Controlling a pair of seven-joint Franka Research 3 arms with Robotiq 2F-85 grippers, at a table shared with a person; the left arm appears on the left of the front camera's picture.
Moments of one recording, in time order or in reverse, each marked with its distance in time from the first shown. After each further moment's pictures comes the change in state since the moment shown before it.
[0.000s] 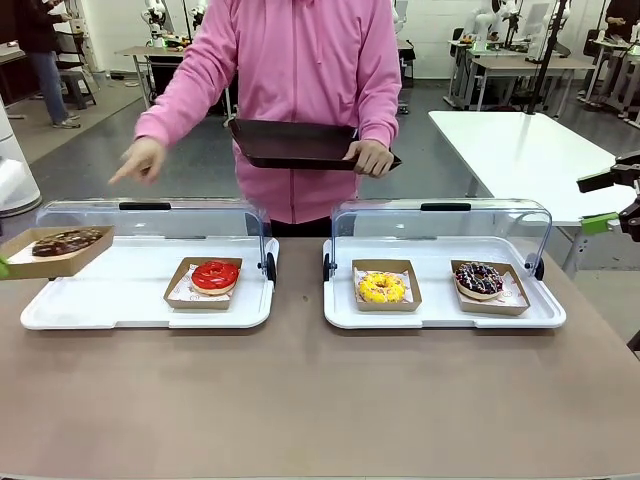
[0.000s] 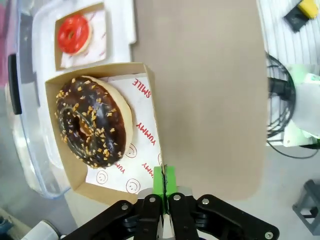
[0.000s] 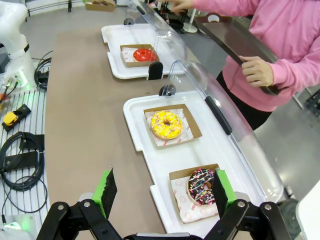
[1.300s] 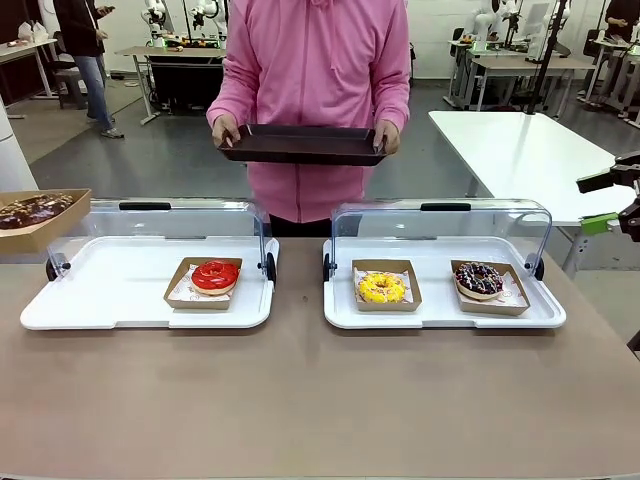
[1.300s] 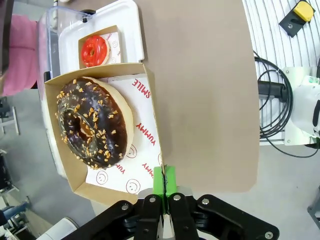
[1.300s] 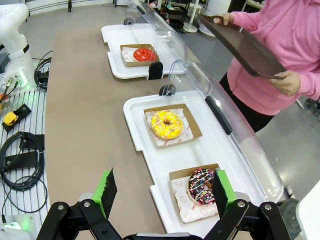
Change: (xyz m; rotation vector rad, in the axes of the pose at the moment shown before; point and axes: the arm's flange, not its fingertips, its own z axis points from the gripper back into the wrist) left arm 0.016 -0.036 0.058 0.129 -0.017 -0.039; right arm 0.000 0.000 0.000 0.000 0.001 -0.001
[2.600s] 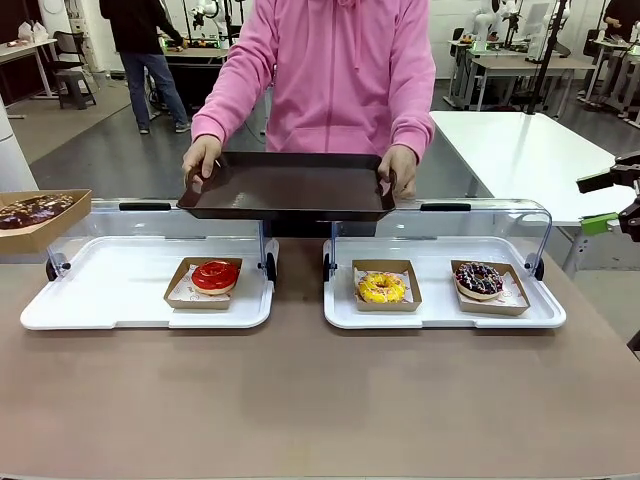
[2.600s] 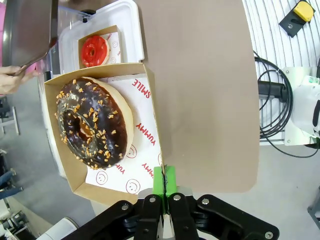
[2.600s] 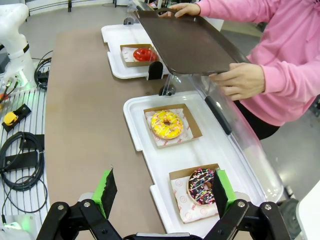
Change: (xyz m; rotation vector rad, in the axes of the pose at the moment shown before) left arm 0.000 0.000 0.000 0.000 0.000 0.000; right arm 0.000 0.000 0.000 0.000 0.000 0.000
